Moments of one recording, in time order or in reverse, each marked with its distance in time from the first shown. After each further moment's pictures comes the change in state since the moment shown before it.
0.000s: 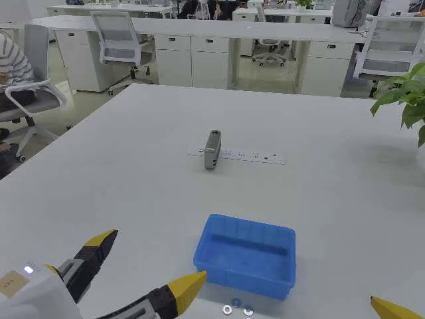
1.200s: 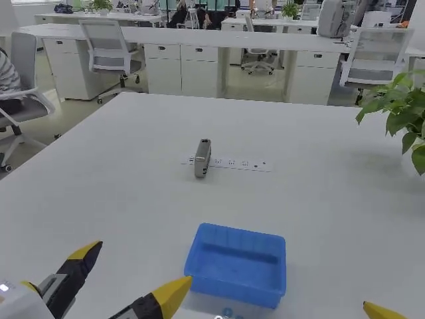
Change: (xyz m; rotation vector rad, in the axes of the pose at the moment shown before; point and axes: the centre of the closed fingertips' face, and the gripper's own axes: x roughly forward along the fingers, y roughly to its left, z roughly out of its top) left arm -0.002 0.001 0.003 -0.002 -0.017 0.006; right arm 0.000 -0.008 -0.009 -0.022 0.019 -0.010
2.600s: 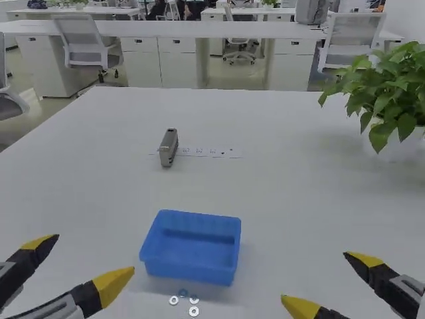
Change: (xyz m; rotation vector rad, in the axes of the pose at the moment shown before) left arm 0.004 -0.010 -0.016 0.067 0.107 -0.020; right arm 0.004 0.023 -0.030 -0.148 0.175 0.136
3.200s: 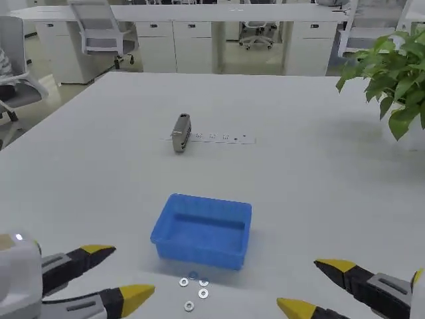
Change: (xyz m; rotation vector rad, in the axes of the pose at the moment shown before) left arm 0.002 -0.047 -0.062 0.095 0.367 -0.267; right arm 0.005 0.038 -0.007 0.016 0.053 0.201
